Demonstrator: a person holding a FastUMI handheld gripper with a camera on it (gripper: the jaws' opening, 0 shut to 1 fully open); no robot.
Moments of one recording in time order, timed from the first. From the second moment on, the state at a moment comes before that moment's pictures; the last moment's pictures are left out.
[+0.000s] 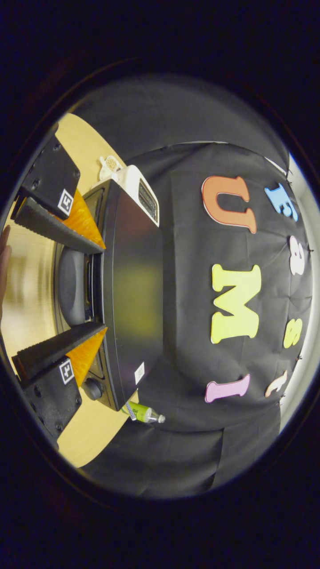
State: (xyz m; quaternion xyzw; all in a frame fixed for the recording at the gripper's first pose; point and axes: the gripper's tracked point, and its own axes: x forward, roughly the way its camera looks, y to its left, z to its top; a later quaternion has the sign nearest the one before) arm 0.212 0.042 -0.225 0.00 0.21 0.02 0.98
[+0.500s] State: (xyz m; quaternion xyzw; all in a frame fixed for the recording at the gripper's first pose) arm 0.163 0.041 -0.236 0.00 0.23 0.03 0.97
